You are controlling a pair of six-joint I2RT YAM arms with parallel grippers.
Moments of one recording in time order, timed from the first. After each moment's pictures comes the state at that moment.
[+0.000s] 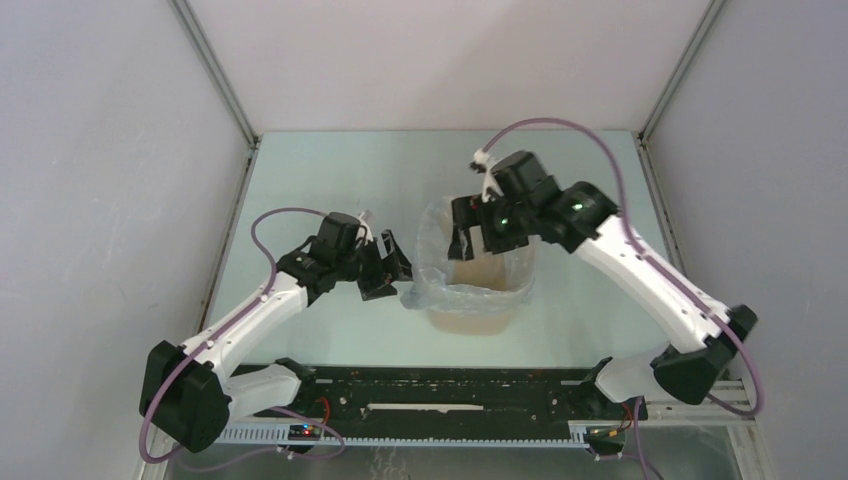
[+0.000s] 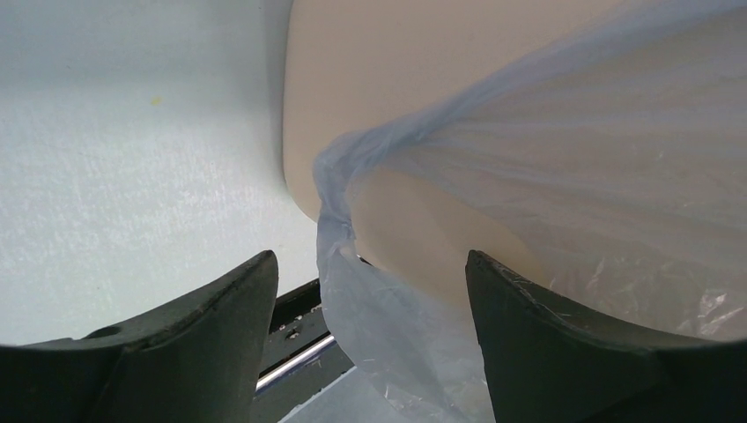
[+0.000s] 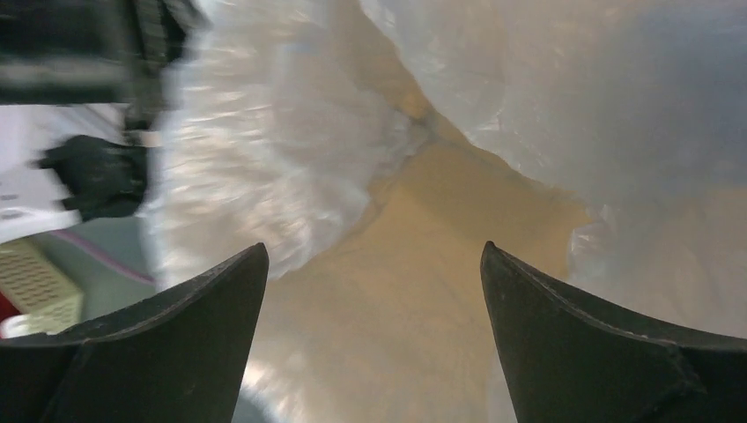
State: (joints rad) left arm -0.50 1.12 0.78 -0.47 0.40 -0.89; right arm 0.74 1.38 1.61 -1.04 -0.16 0.45
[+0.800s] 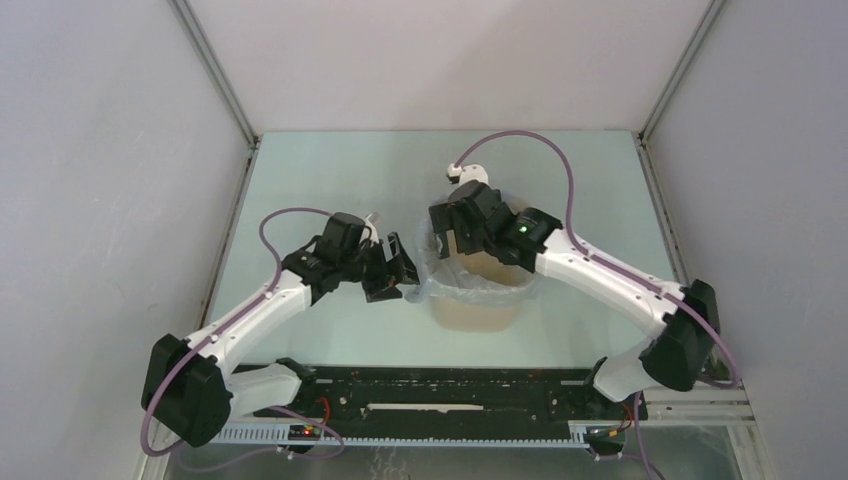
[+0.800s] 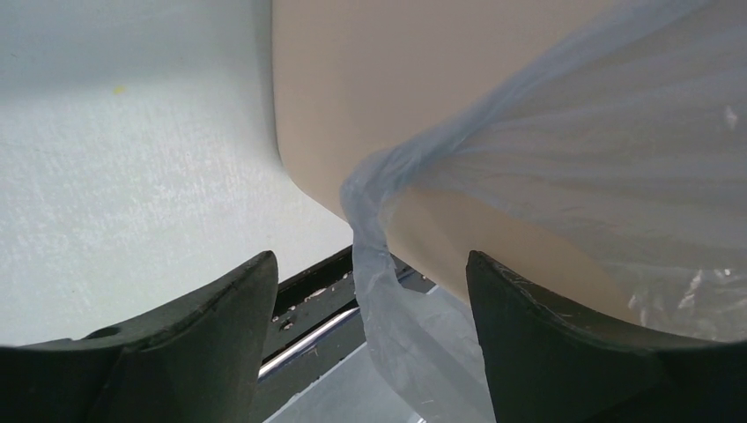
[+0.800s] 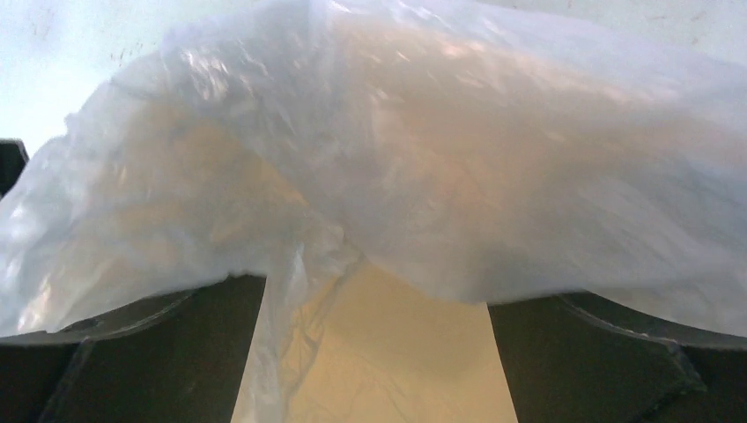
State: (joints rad) left arm -0.52 1.14 0.77 -0.45 0.45 -0.88; right arm 0.88 1.51 1.38 -0.64 0.33 0.42
